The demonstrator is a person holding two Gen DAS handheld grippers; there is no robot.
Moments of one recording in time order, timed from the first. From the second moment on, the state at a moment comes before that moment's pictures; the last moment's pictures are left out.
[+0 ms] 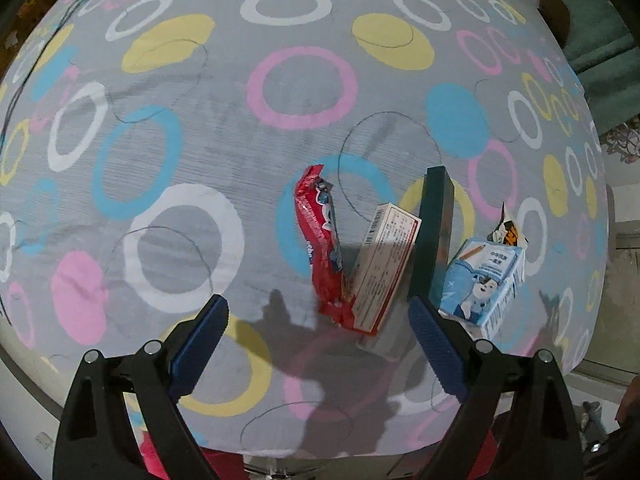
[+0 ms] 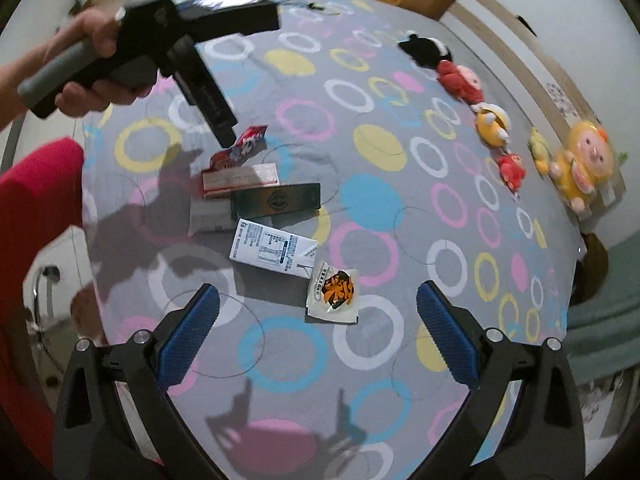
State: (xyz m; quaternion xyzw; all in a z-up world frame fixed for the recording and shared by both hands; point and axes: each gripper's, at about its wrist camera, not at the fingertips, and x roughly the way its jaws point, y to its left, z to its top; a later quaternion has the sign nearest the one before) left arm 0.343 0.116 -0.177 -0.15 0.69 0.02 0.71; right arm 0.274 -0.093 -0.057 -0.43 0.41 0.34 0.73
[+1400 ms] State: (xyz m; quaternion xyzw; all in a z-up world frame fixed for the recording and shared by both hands) left arm 0.370 0.128 -0.243 -0.18 0.68 0.05 0.71; right arm 0.306 -0.022 -0.197 -0.59 0.39 0.40 0.58
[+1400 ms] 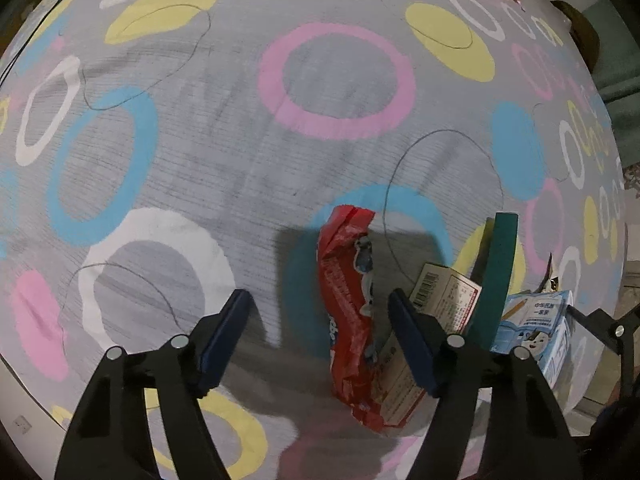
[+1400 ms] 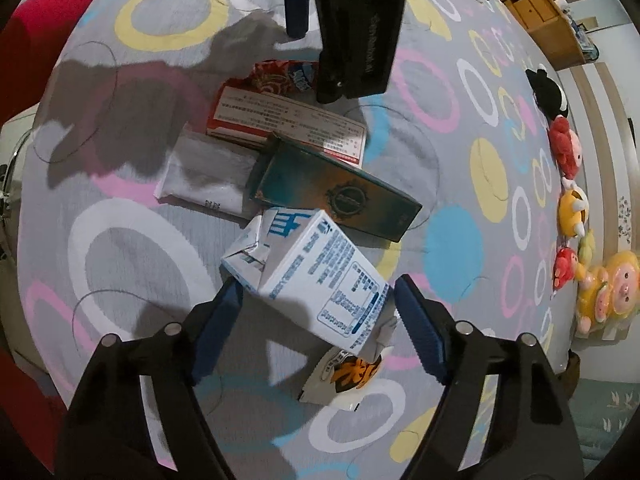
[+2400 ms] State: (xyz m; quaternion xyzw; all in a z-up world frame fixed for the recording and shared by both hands) left arm 0.373 0.115 -0.241 -0.15 0.68 0.02 0.71; right arm 0.325 -0.031 -0.167 -0.48 0.48 0.38 0.63
